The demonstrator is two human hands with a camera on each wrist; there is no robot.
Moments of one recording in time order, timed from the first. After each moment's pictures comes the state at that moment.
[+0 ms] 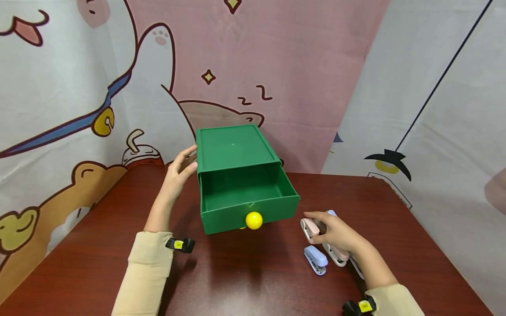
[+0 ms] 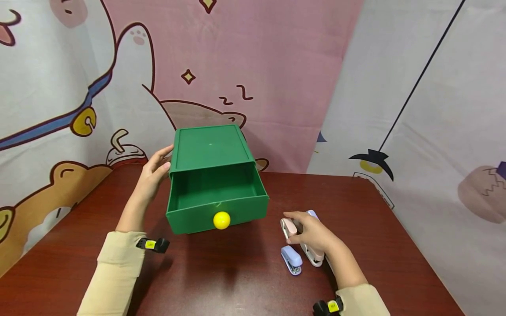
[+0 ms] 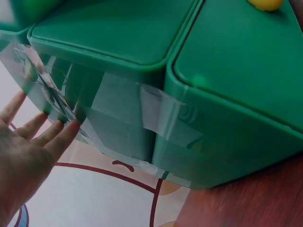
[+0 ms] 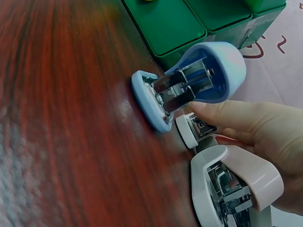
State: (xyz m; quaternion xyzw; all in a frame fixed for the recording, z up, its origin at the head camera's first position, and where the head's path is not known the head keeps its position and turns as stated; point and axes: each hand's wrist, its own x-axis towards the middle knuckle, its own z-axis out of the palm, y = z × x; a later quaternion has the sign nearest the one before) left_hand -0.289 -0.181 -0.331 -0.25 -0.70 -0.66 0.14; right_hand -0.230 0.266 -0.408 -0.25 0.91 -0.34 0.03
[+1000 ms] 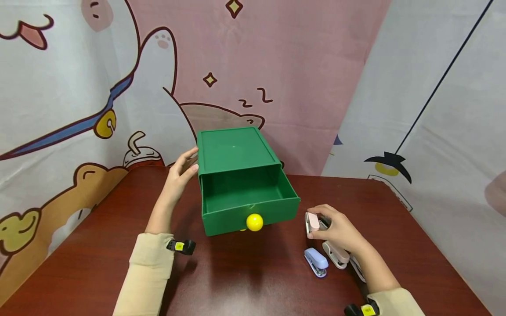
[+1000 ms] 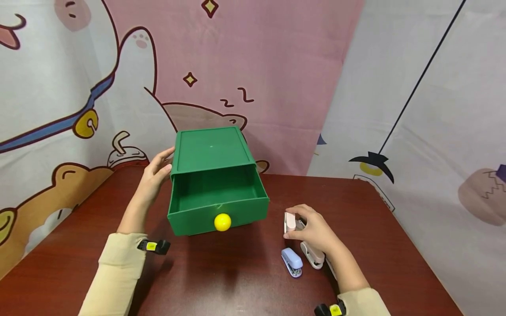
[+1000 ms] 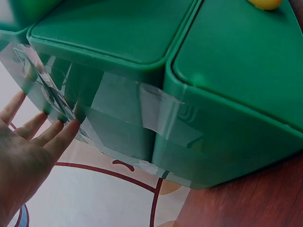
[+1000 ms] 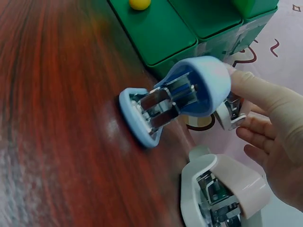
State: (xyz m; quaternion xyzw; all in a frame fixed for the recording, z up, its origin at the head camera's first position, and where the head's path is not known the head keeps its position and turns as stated) left_hand -0.289 -0.182 -0.333 -0.26 -0.70 -0.66 0.14; right_hand -0.226 0.265 -0.402 -0.22 0.90 -0.38 -0.07
